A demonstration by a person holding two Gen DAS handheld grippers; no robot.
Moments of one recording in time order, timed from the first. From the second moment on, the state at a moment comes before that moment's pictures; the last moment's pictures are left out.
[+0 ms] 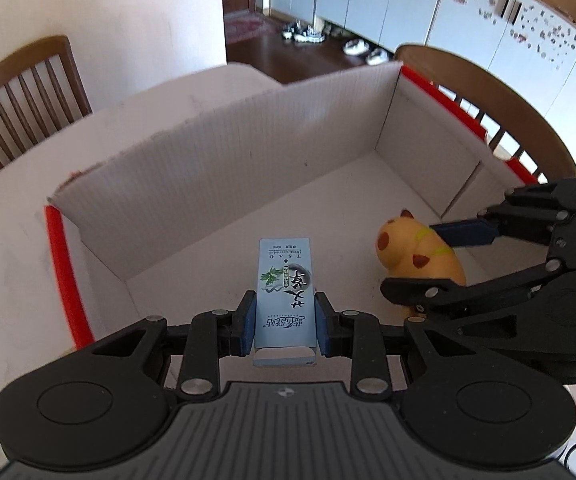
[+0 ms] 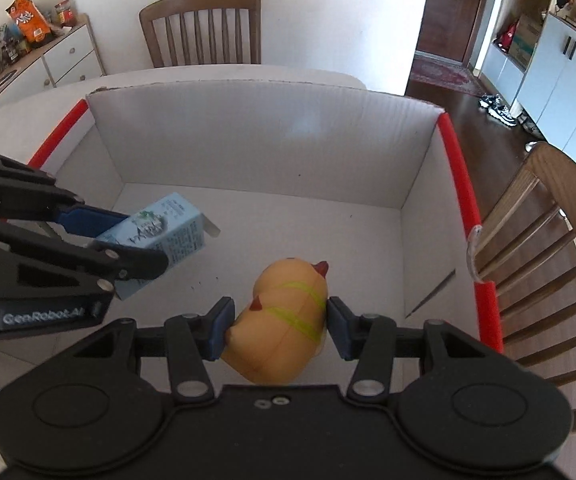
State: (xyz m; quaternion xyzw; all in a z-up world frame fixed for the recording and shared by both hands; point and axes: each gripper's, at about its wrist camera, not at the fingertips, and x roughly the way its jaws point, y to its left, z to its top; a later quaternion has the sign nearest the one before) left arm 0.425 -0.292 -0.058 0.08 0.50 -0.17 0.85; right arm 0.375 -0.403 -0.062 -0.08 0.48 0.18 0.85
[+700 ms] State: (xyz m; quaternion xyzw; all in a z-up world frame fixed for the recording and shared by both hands) left arm 0.437 -0.298 -0.079 0.09 0.57 -0.17 0.80; right arm 0.378 -0.377 -0.071 -0.17 0.54 0.19 0.80
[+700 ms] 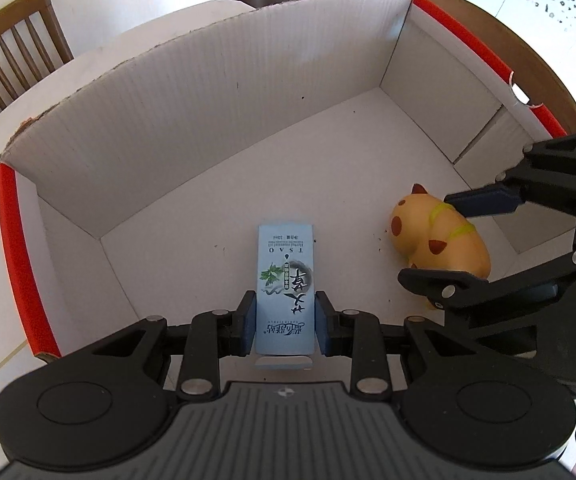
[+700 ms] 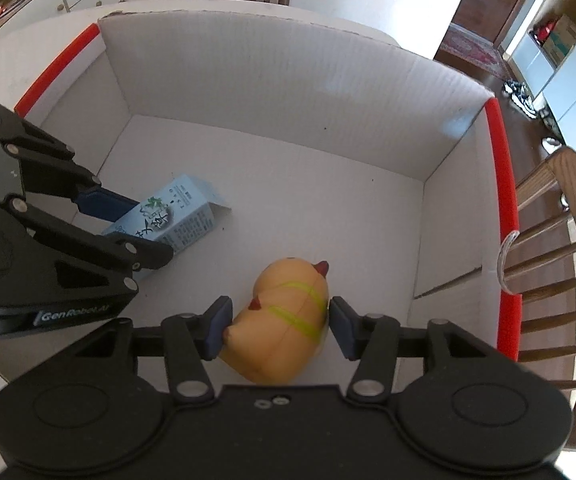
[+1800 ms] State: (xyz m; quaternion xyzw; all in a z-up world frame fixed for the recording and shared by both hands) left arm 0.361 -0.273 0.001 0.06 0.43 -0.18 0.88; right arm 0.328 -0.414 -0.002 -0.09 0.46 0.23 0.85
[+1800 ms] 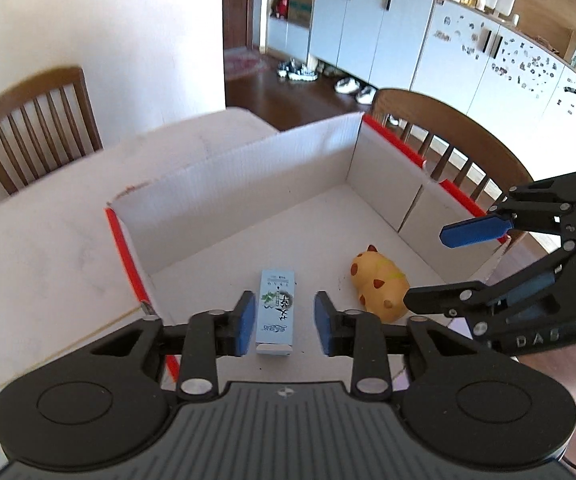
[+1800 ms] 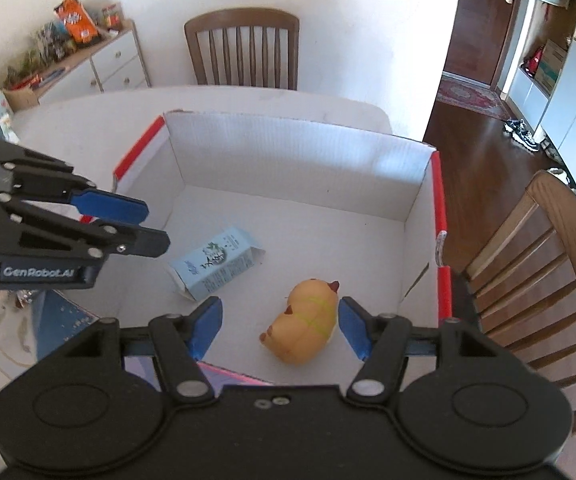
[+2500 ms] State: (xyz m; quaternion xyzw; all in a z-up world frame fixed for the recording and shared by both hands) left arm 0.304 -0.250 0.021 0.04 0.40 -0.18 0.90; right arm 0.285 -0.418 0.015 -0.06 0.43 0.22 0.87
